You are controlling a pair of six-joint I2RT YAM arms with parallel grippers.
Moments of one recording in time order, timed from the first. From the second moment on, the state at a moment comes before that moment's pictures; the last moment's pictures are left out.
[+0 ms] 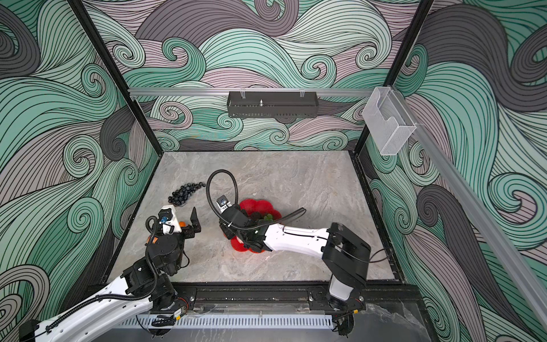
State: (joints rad) left arm -0.84 0.46 0.31 -0.08 -1.02 -0.21; right arm 1.15 1.61 1.09 -0.09 0.35 0.22
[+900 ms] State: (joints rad) left arm -0.23 1.01 0.67 -0.95 -0.74 -1.05; right arm 0.77 0.80 0.37 -0.14 0.33 0.37
